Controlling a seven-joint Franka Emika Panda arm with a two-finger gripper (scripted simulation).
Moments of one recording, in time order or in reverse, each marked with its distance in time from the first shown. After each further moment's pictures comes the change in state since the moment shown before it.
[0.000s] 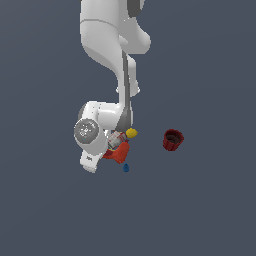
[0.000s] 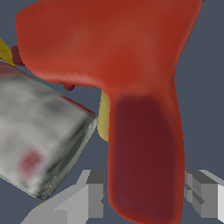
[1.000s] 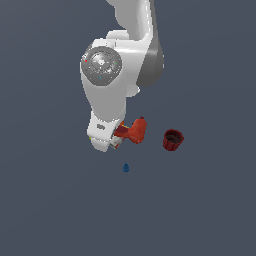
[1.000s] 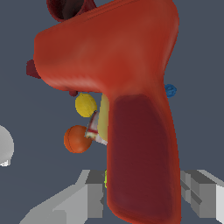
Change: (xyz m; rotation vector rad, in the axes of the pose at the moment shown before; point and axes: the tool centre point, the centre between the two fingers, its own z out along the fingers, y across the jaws) arm 0.045 -0.070 -0.180 0.006 -0.002 -0.003
